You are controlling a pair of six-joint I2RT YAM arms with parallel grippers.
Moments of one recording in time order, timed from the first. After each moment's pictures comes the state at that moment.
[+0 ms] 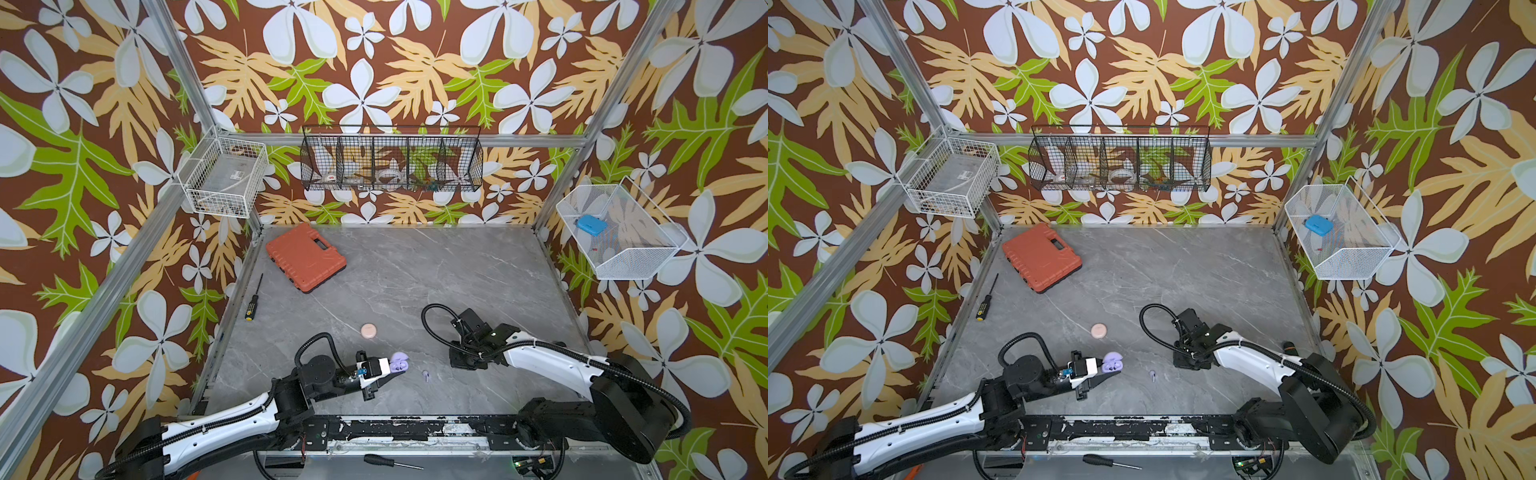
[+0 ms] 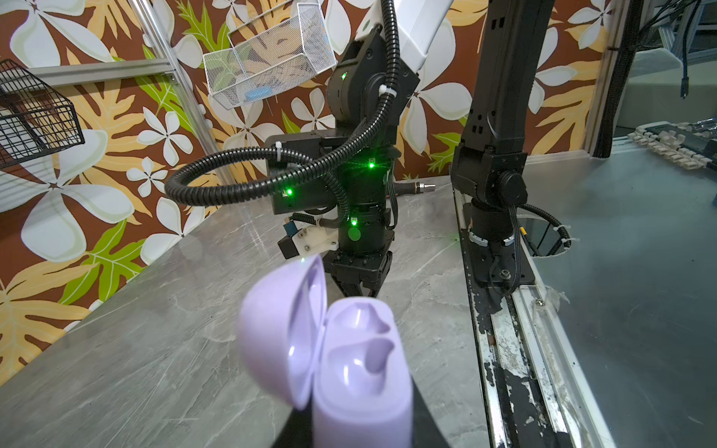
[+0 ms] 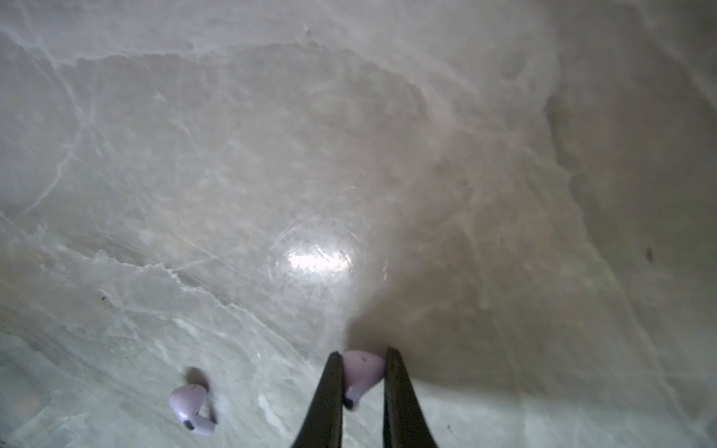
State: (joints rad) left arm -1.06 0.65 0.20 0.39 0.22 0.22; right arm 0.62 1.31 0.60 -0.58 -0.09 0.71
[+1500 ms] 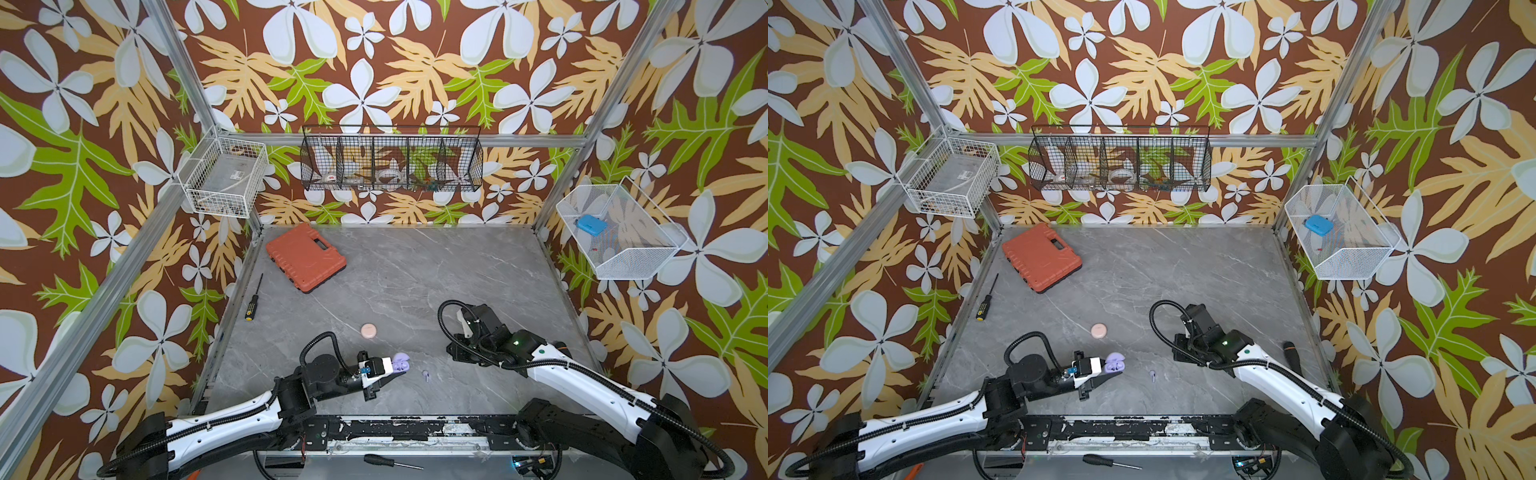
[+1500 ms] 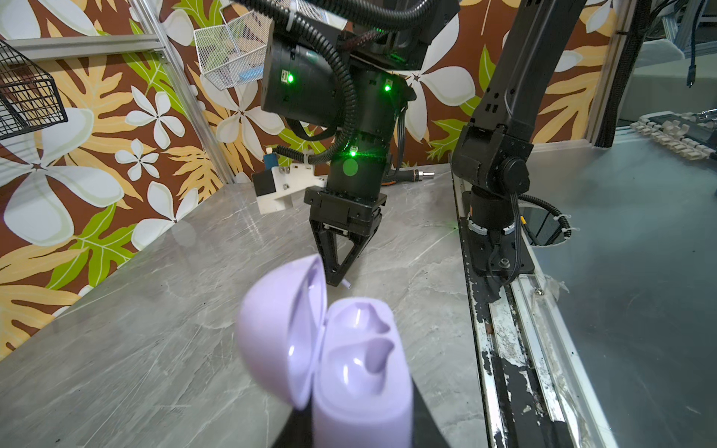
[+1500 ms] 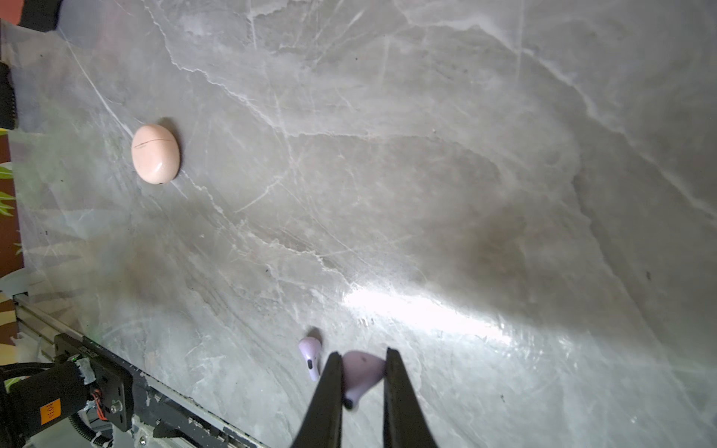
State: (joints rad) left arm -1.06 0.70 0.19 0.40 0.21 0.21; right arm 0.62 1.06 0.61 -0.56 -0.15 0.70
